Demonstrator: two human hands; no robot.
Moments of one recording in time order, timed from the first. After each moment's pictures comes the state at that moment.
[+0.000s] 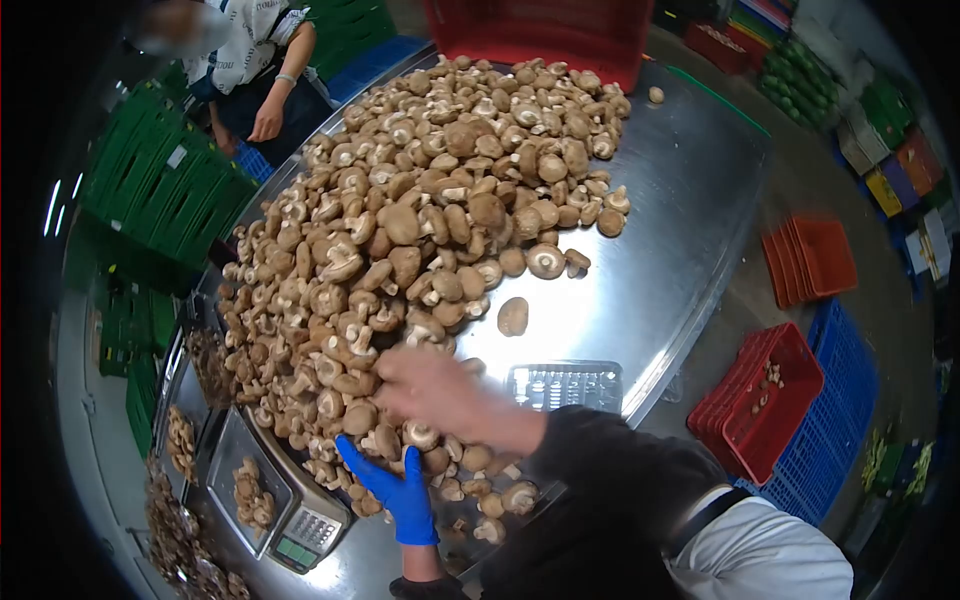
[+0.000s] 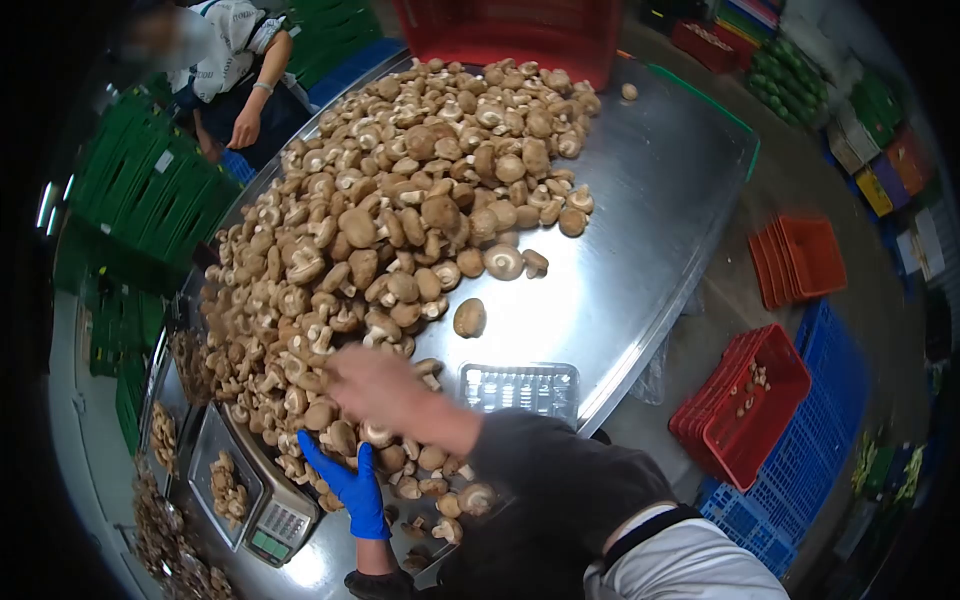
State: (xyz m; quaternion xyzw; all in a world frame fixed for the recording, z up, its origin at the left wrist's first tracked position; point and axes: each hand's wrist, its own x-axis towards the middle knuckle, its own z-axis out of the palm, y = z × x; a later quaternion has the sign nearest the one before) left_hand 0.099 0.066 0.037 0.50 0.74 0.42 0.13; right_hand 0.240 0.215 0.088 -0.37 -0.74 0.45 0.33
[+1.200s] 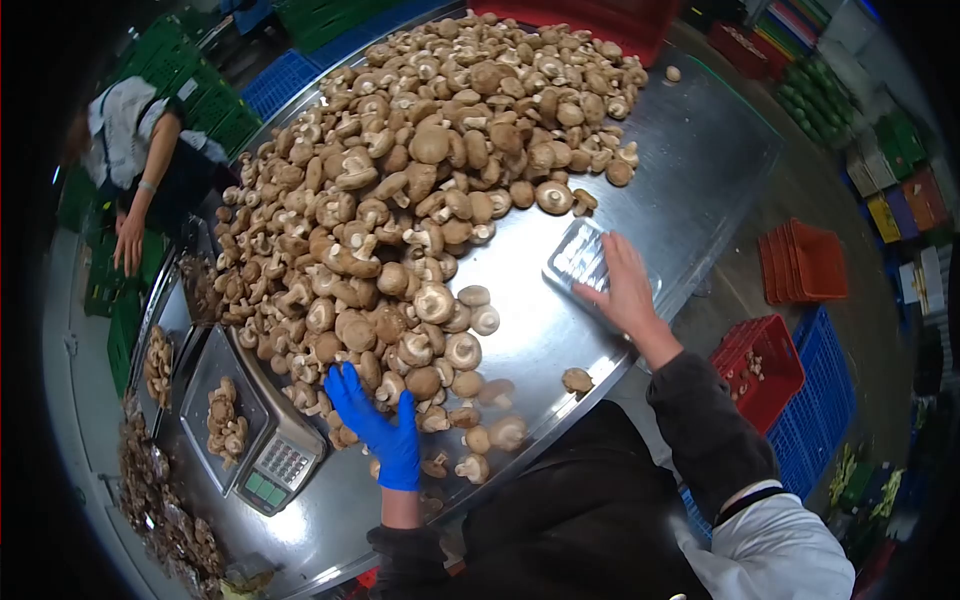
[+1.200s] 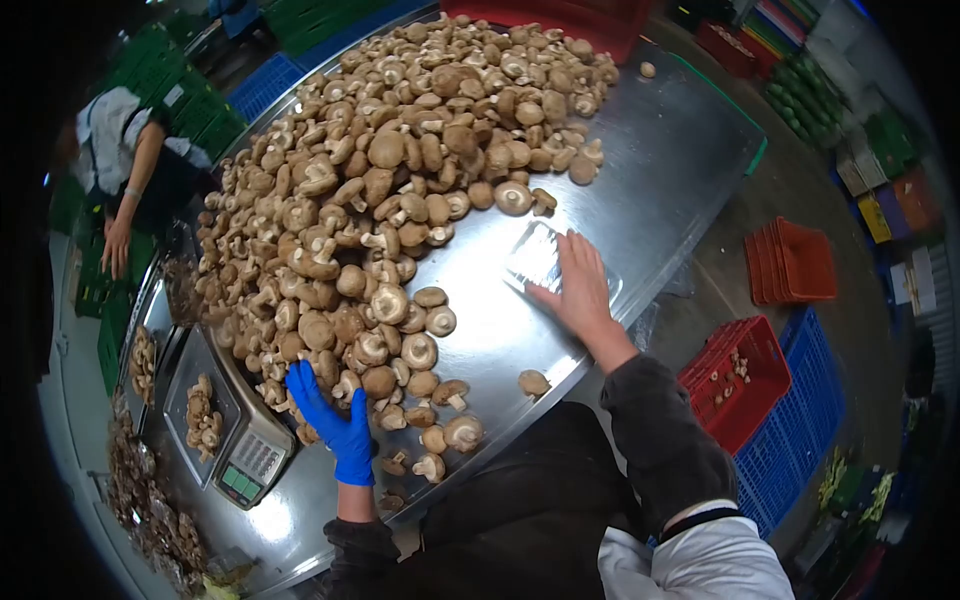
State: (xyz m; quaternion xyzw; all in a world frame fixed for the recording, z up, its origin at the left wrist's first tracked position) left_hand 0.092 0.035 0.042 0.60 0.72 0.36 0.03; right_hand 0.444 0.177 0.012 -0.62 -0.74 0.08 0.24
